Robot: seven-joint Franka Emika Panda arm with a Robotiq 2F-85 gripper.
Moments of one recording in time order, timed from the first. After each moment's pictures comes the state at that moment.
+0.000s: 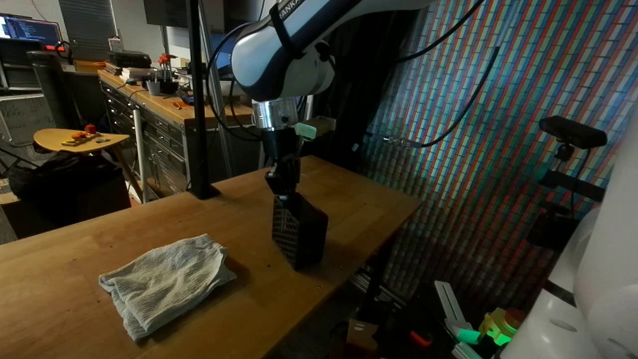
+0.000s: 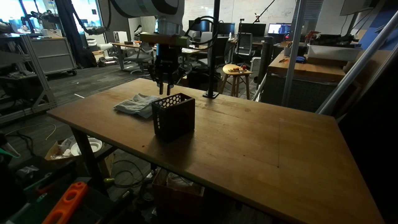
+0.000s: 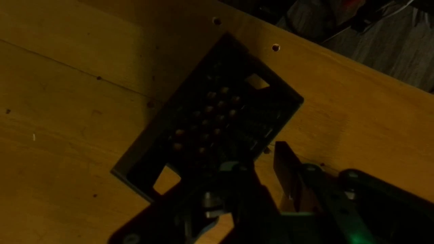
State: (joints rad) arm -0.05 0.15 0.05 -2.10 -0.08 1.99 -0.38
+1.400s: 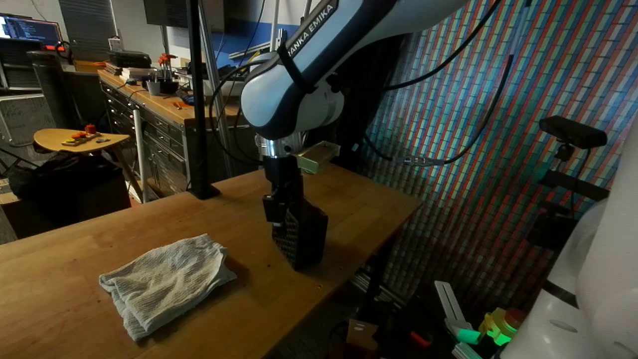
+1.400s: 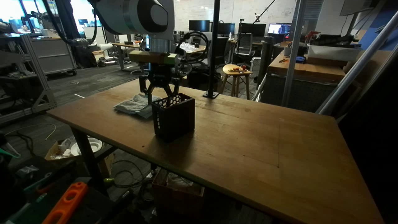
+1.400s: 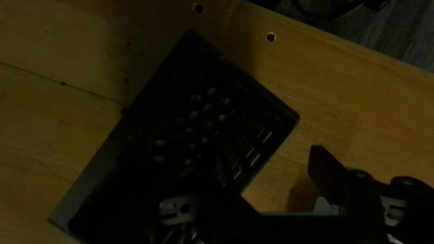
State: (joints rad) arm -0.02 0.13 0.04 -2.27 -0.08 2.21 -0.31
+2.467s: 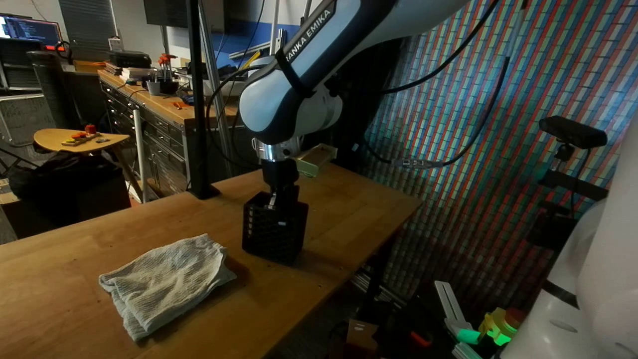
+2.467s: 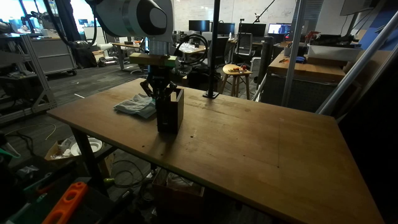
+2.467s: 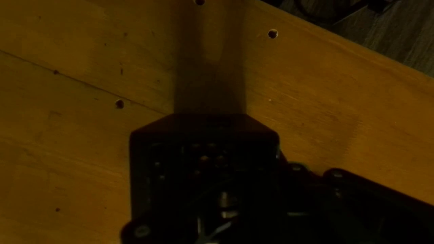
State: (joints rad) arm -0.02 0.14 0.05 -2.28 -0.08 2.23 -0.34
